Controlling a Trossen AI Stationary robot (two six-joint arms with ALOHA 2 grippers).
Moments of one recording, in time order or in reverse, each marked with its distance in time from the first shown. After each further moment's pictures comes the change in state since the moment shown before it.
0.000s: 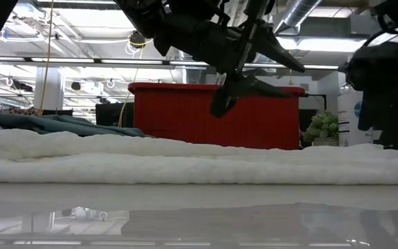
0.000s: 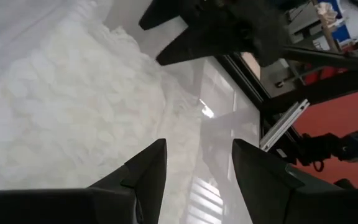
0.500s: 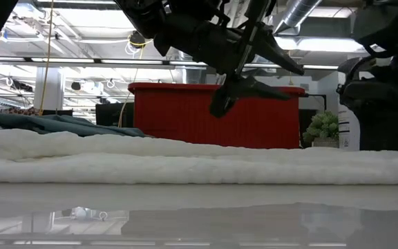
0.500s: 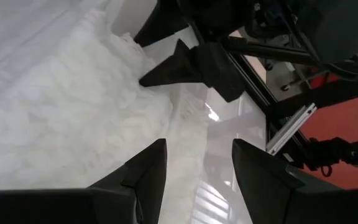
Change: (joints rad) left arm 0.000 0.000 0.000 -0.005 -0.025 0.009; right arm -0.021 0.295 0.007 0.087 -0.046 0.004
